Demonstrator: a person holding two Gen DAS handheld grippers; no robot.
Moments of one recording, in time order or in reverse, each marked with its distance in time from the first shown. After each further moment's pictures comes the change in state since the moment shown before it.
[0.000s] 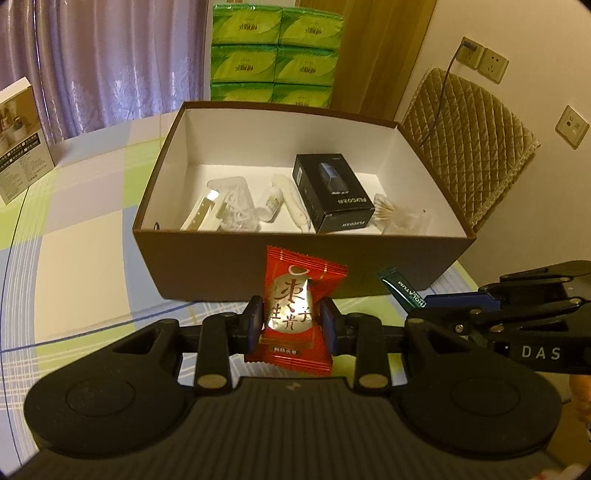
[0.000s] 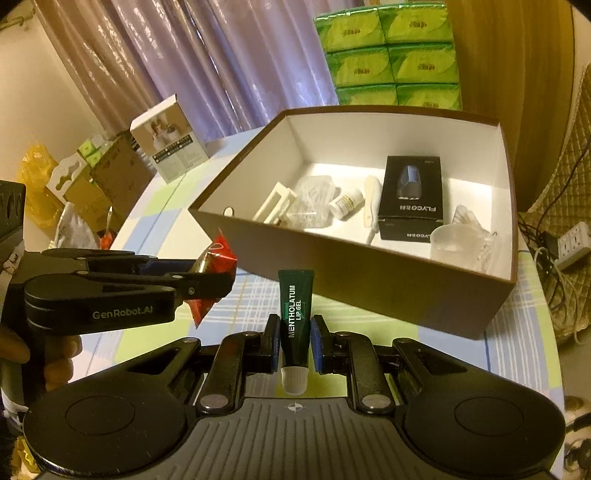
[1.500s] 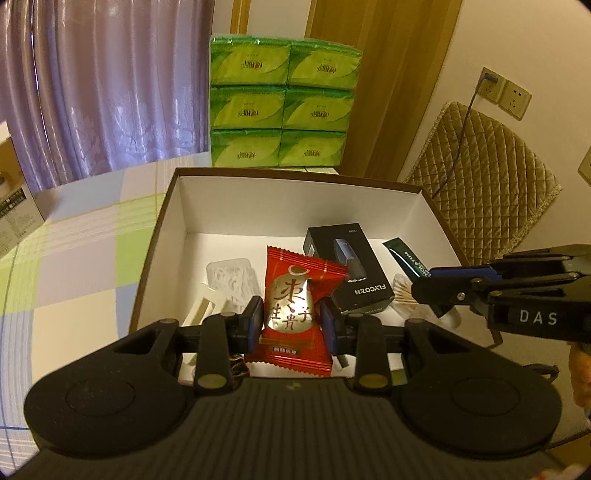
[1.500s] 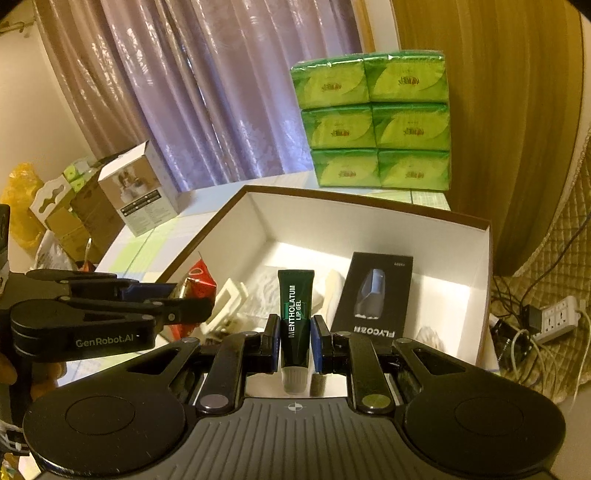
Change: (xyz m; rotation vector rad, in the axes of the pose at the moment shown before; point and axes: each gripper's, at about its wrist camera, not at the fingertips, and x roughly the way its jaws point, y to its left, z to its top) left arm 0.044 0.008 0.090 -0.012 -0.061 0.021; right arm 0.026 -0.048 0.103 -0.067 -0.086 -0.041
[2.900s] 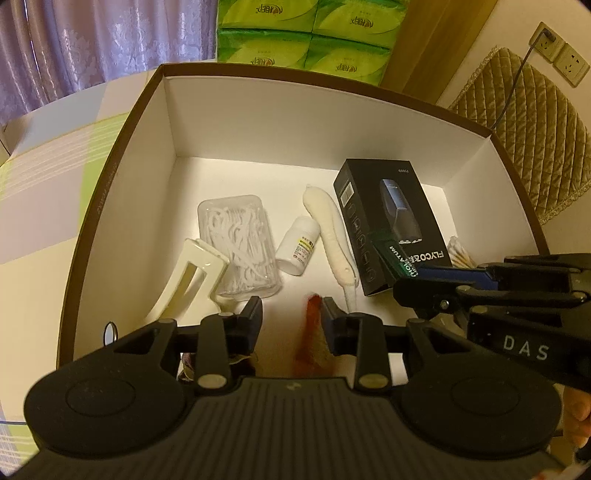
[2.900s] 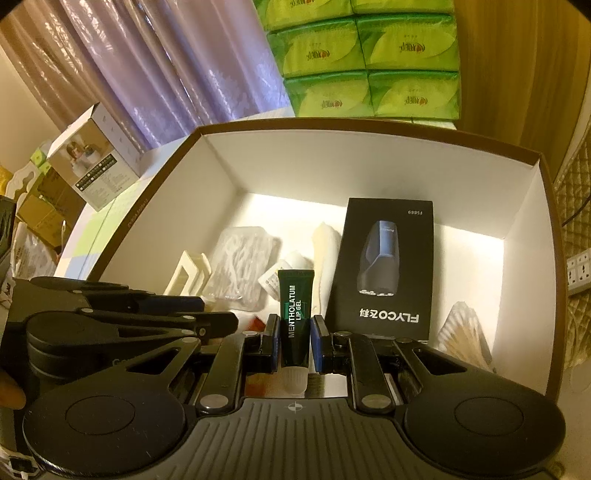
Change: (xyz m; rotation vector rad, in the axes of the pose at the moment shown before) left arm 0.101 0.025 0.003 -0.083 0.265 0.017; right arm 0.094 -0.023 0.003 0.101 0.183 -0.027
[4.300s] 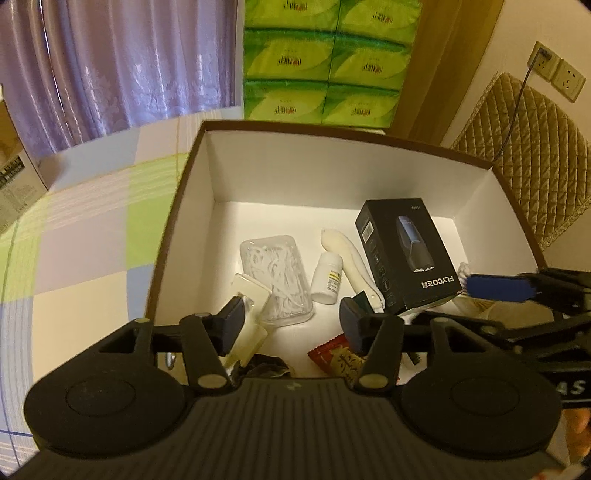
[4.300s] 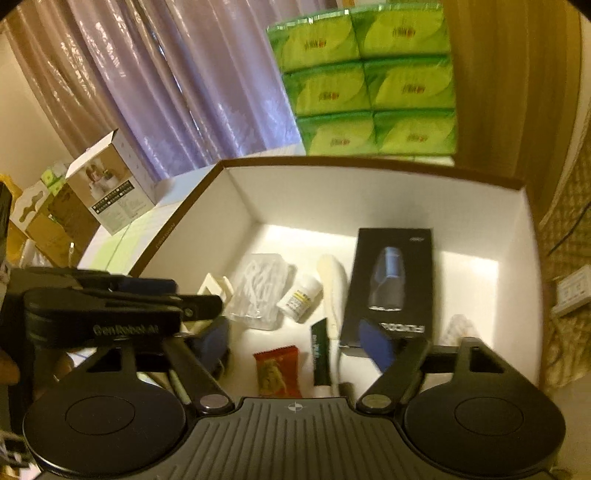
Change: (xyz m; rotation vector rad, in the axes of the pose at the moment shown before) left arm -0.042 0.008 -0.003 0.031 -0.139 0.080; right arm -0.033 0.019 -0.016 -0.022 -0.140 -0.012
